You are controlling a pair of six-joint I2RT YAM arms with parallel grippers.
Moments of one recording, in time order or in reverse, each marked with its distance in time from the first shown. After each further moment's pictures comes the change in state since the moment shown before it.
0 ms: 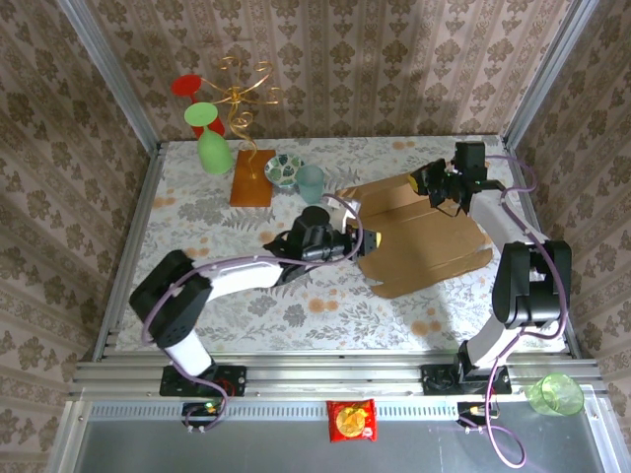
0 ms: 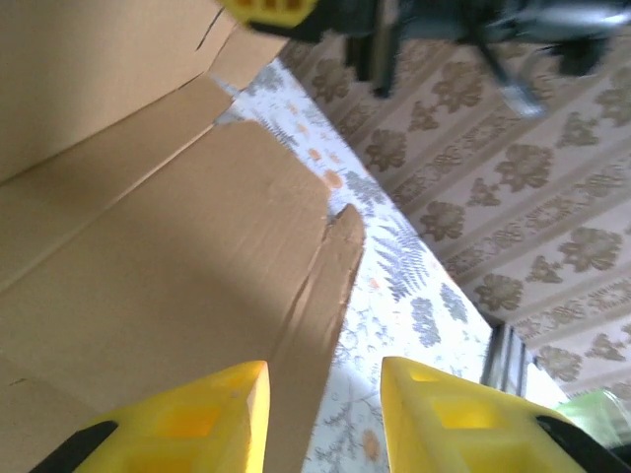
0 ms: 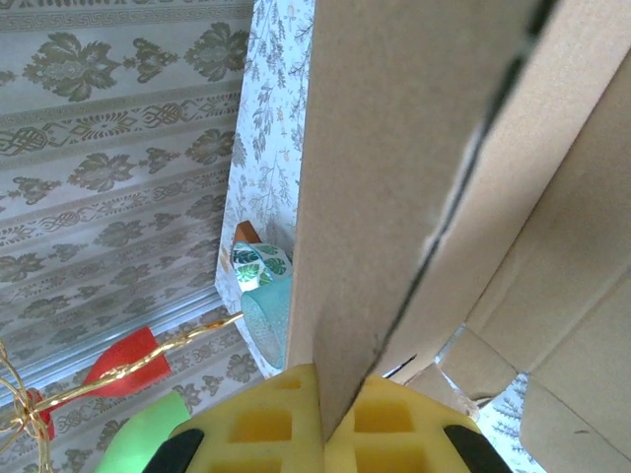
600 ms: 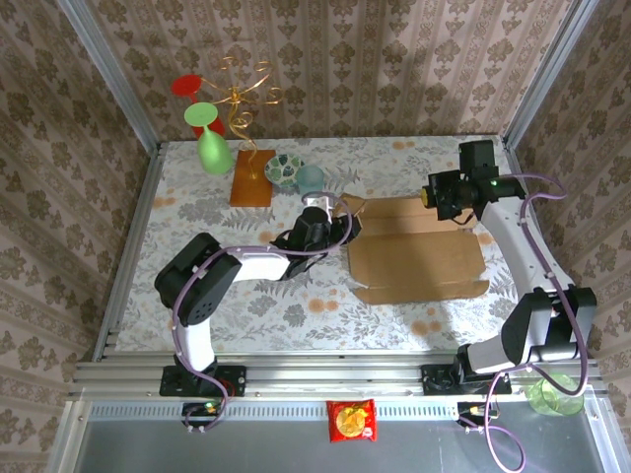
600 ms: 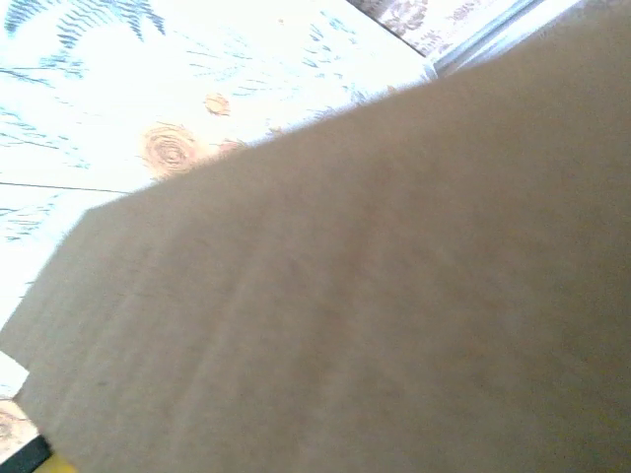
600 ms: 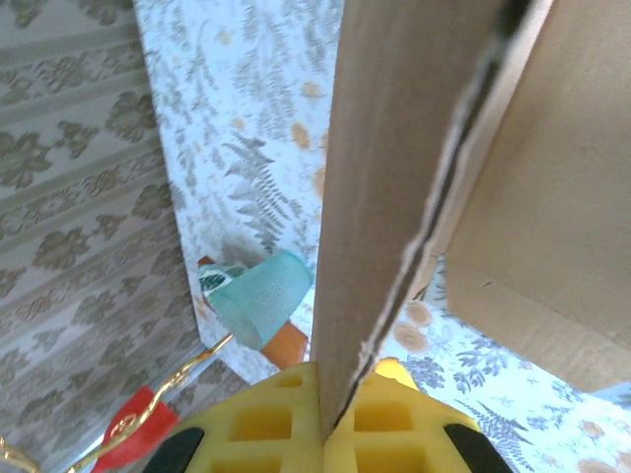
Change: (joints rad) left arm 0.085 0.148 -0.008 0.082 -0.286 -0.209; right arm 0.055 -0.225 0.093 -0.517 0.211 0.249
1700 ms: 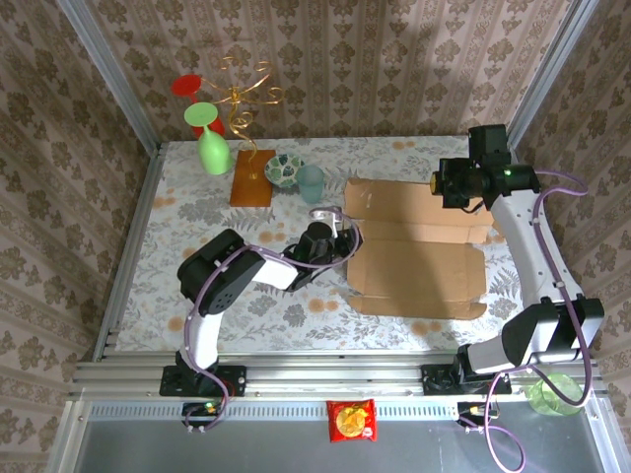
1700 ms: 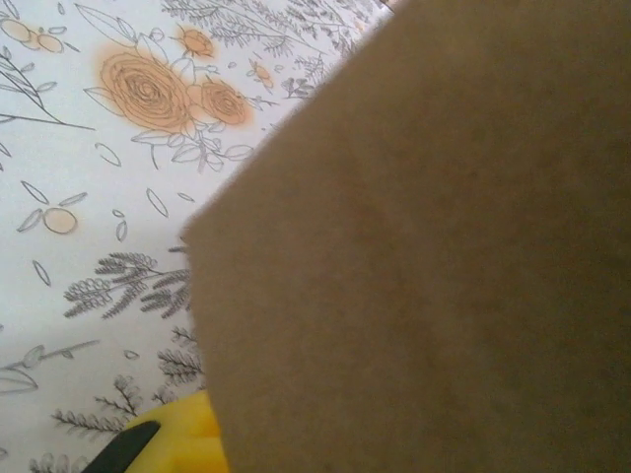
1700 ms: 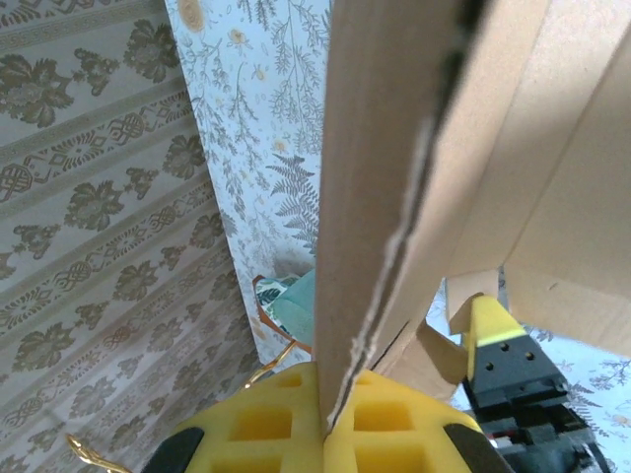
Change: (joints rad) left arm -0.049 0.134 -0.053 0.238 0.012 0.043; right arm 0.002 -0.006 0.161 -0.122 0.052 0.152
